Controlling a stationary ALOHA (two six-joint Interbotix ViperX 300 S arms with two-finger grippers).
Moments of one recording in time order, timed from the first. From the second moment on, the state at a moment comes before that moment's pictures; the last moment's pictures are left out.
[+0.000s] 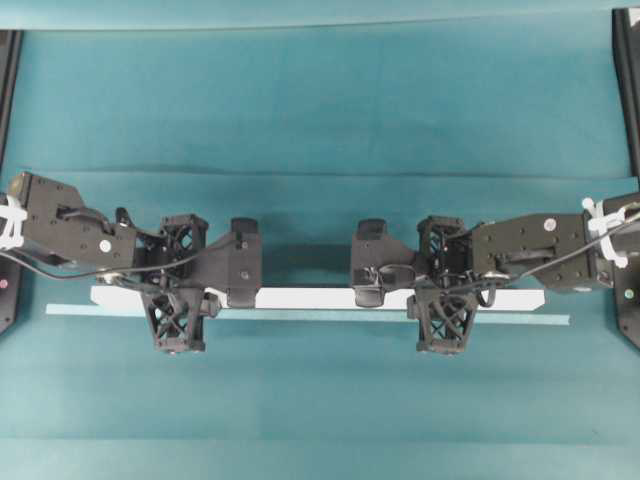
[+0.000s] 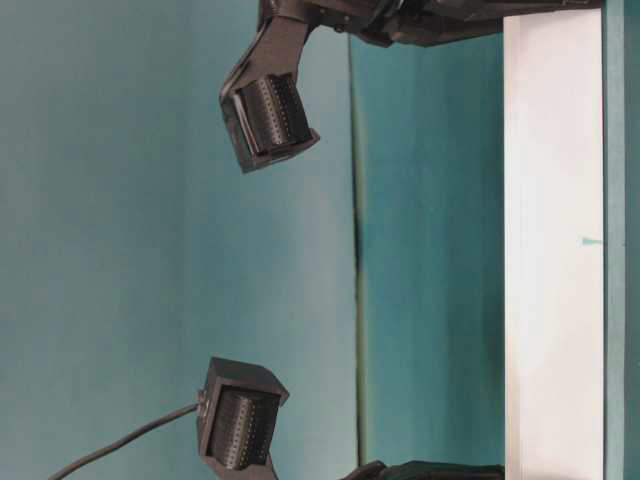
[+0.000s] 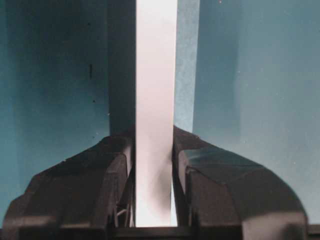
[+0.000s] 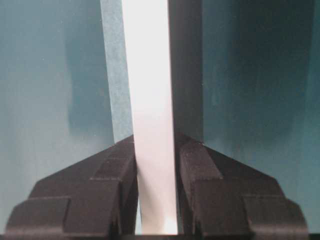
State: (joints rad) left arm -0.02 0.02 0.75 0.02 0.40 -0.06; right arm 0.01 0.10 0.66 0.05 0.56 0.03
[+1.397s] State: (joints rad) left arm 0.04 -0.26 0.55 0.02 0.89 -0.04; right arm -0.06 -0.09 0.38 0.05 1.10 0.03
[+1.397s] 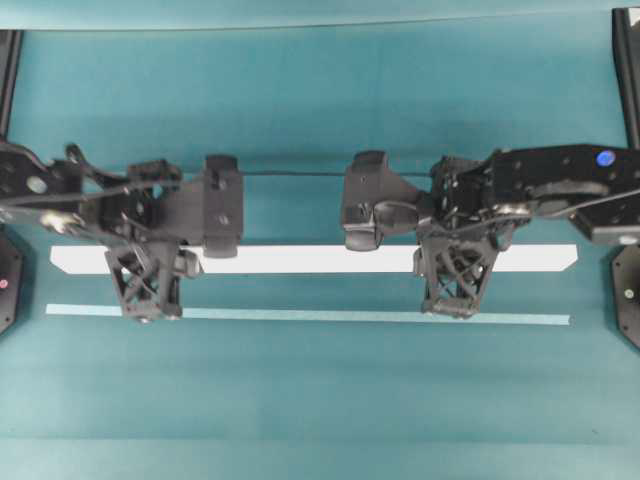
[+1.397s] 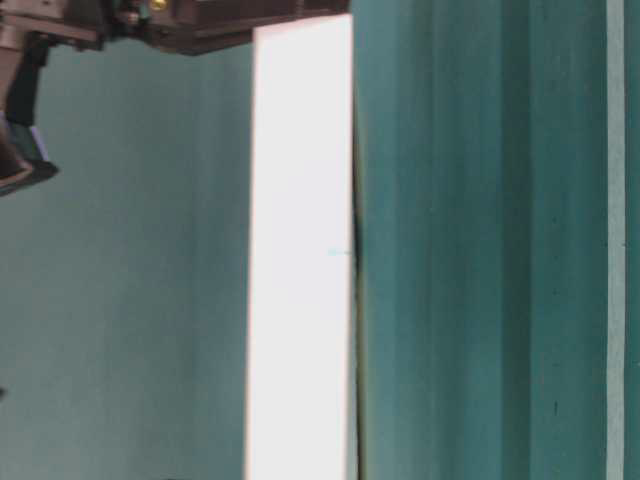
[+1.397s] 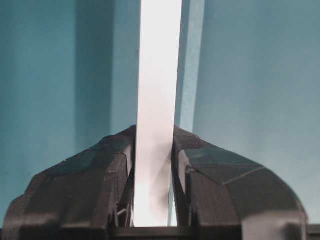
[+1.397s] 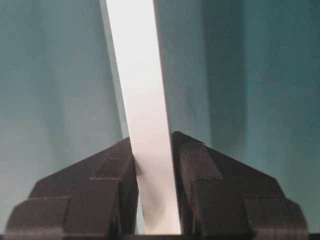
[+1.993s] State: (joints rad) left arm 0.04 -0.30 0.37 0.02 1.10 -0.04; right arm -0.06 -0.10 0.19 0.05 1.33 0.03
